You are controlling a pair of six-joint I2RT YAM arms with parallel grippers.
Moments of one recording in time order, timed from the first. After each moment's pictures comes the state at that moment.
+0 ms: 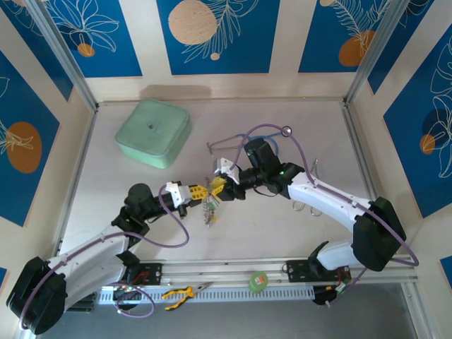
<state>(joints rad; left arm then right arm) -0.60 0.88 0.29 0.58 0.64 0.23 0.71 1.36 0.95 -0.25 -0.77 -0.41</state>
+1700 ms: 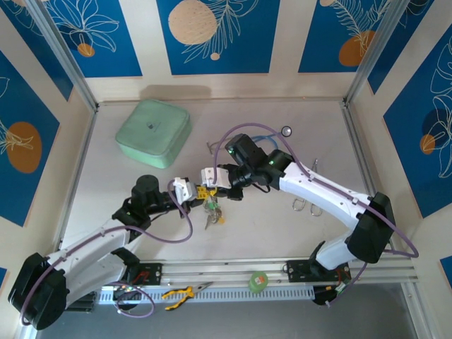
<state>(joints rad) -0.60 0.93 0.39 0.31 0.64 0.30 0.86 1.46 1.29 -0.74 -0.45 -0.80</state>
